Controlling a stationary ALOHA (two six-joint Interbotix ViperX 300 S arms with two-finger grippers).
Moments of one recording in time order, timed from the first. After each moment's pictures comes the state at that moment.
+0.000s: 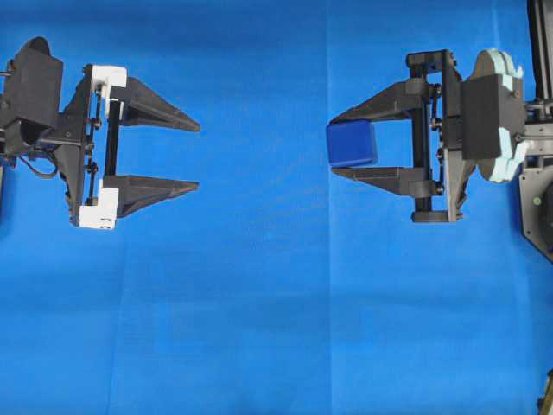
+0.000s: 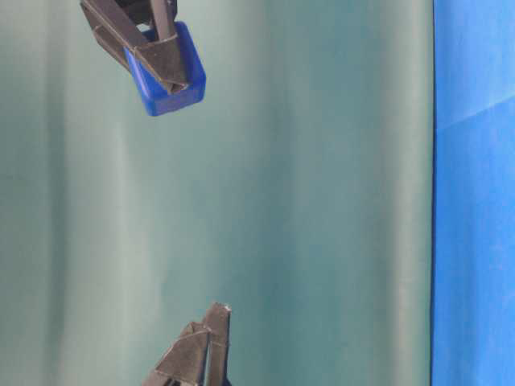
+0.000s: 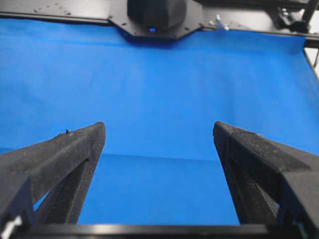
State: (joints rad) left arm 0.00 -0.49 0.91 0.01 -0.27 -0.08; right arm 0.02 -0.52 0.72 -0.45 0.13 0.44
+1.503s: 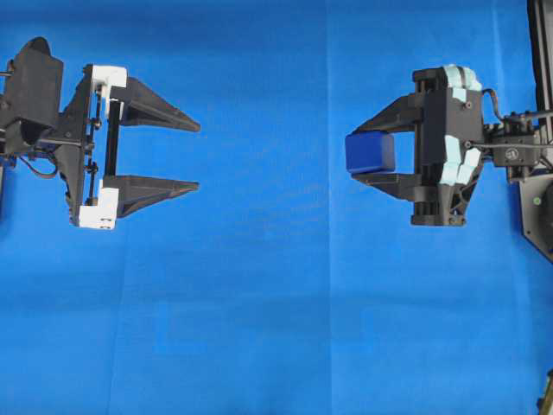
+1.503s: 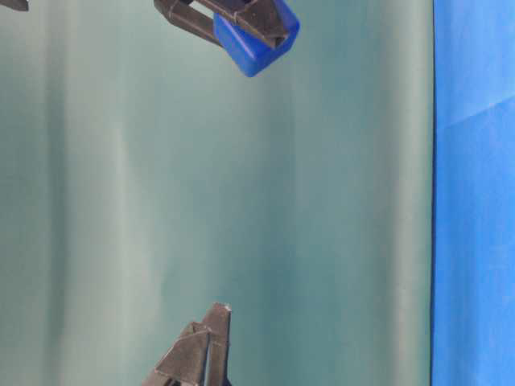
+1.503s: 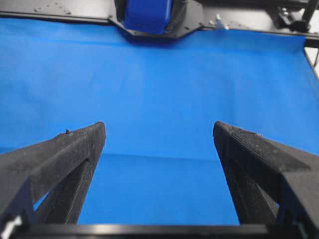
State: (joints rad) left arm 0.00 -0.49 0.91 0.01 -0.27 -0.08; right arm 0.05 -0.50 0.73 -0.41 0.41 0.48
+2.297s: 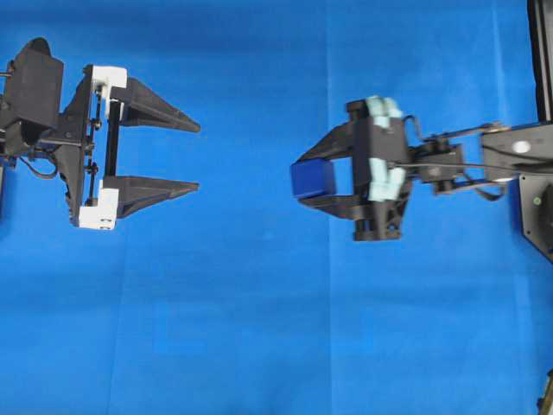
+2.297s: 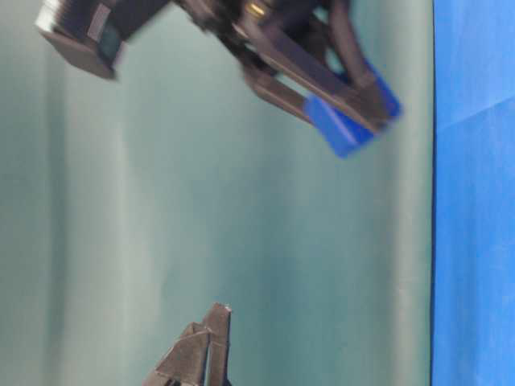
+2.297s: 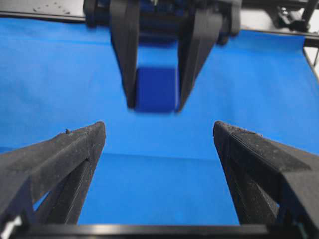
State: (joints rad) left arm -0.01 -0.49 0.91 0.01 -0.27 -0.08; right arm 0.00 -0.18 0.75 -0.39 -0.02 0.48
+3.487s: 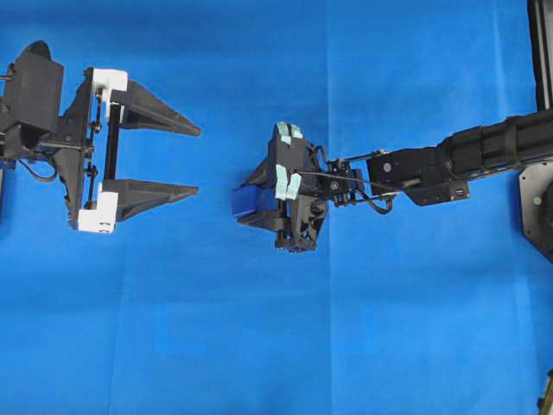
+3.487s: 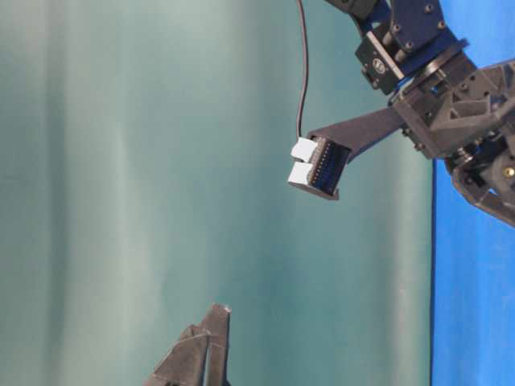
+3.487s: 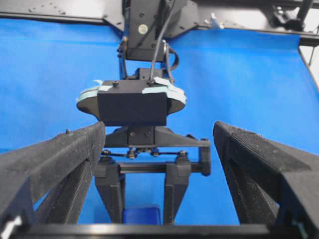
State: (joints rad) left arm -0.01 -0.49 0.91 0.01 -0.27 -0.08; right arm -0.04 0.34 0.61 -0.23 -0.41 0.48
